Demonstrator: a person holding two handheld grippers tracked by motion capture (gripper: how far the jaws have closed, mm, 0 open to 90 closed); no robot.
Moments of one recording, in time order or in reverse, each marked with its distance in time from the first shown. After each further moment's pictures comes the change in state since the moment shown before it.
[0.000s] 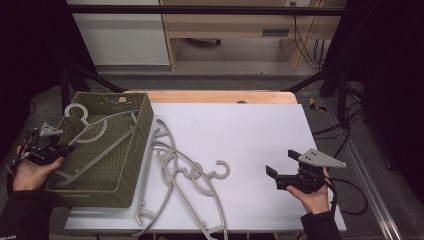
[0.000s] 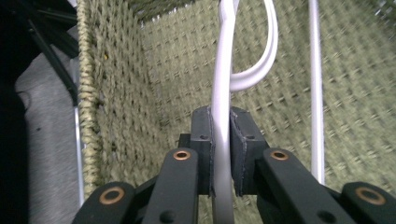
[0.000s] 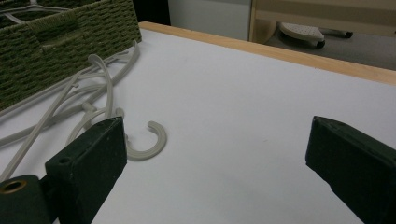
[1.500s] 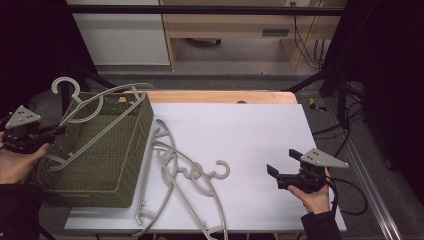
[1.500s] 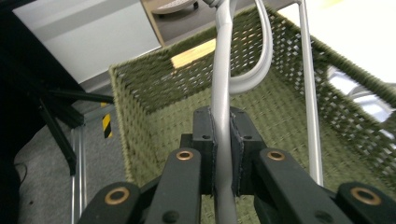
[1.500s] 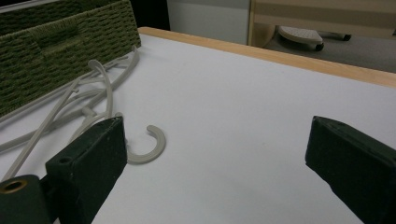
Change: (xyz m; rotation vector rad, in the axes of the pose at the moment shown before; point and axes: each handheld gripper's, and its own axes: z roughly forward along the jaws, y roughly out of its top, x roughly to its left) left arm 0.008 0.030 -0.063 -0.292 -0.039 0.048; right arm -0.003 0.000 -0.002 -0.017 0.000 0.012
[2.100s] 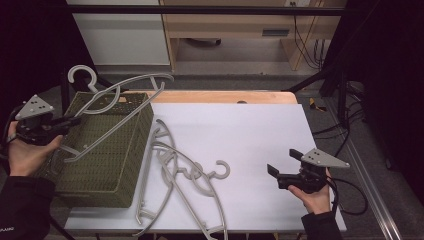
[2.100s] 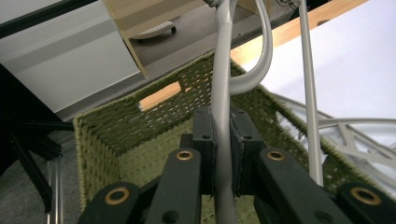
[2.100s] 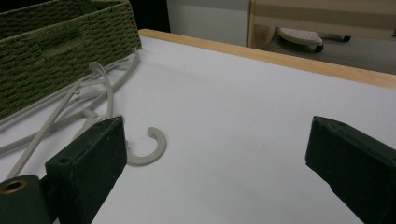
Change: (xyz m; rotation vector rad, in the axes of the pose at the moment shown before) left arm -0.028 0.040 -0.004 -0.080 -0.088 0.040; right arm 0.000 0.001 -0.001 -0.007 -0.001 0.003
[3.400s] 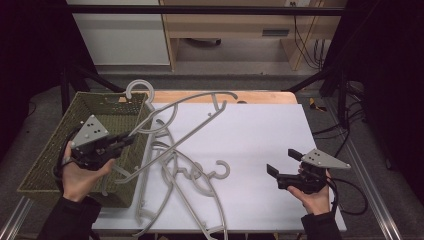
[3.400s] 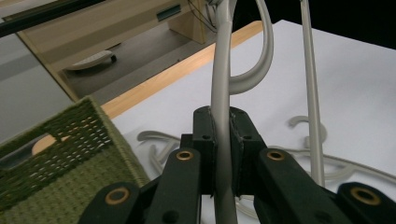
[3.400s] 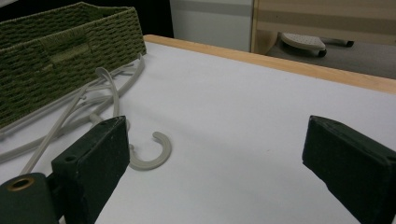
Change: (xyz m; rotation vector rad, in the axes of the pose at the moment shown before) left arm -0.134 0.038 0.001 -0.104 -0.190 0.065; right arm 0.003 0.001 -0.002 -0.020 0.016 -0.004
